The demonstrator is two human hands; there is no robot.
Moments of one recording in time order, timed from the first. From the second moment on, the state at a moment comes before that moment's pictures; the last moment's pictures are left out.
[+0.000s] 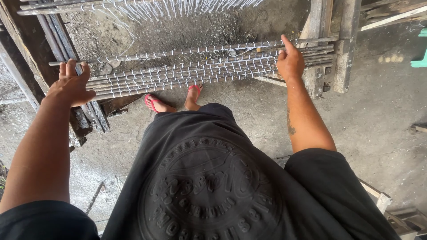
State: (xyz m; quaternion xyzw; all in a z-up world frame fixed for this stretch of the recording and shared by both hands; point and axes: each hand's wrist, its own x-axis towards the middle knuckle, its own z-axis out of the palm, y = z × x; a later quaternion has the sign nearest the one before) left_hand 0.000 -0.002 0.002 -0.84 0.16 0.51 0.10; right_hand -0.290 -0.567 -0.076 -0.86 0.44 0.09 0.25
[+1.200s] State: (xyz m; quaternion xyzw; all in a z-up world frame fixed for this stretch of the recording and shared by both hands) left_hand 0.000 -0.006 0.005 -0.84 0.15 0.51 0.12; right_hand -0.322 -0.608 -0.070 -0.86 0.43 0.18 0.19
